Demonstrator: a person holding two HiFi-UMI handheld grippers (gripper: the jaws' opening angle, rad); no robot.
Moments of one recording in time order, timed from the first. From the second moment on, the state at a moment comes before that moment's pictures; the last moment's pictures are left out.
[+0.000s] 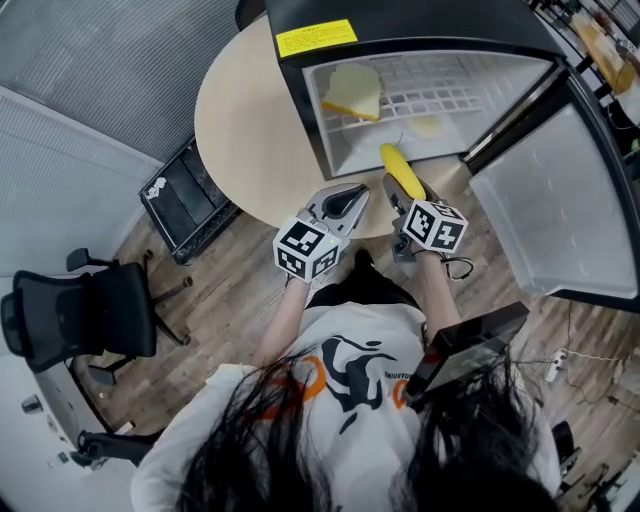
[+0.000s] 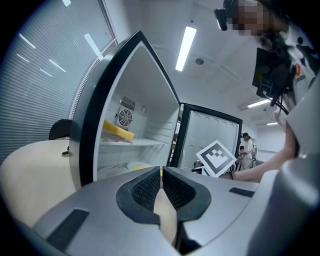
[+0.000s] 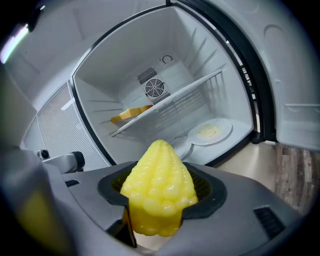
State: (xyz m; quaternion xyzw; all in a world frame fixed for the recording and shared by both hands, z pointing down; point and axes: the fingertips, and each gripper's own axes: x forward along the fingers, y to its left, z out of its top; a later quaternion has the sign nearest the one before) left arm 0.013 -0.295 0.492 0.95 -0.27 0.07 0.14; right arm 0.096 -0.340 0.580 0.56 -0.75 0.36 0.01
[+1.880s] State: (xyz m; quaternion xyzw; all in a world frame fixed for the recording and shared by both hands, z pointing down) left arm -0.018 -0.326 0.499 0.93 -0.31 0.09 0.14; right arm 0.060 -0.472 0.625 0.54 -0.78 0.25 0.18
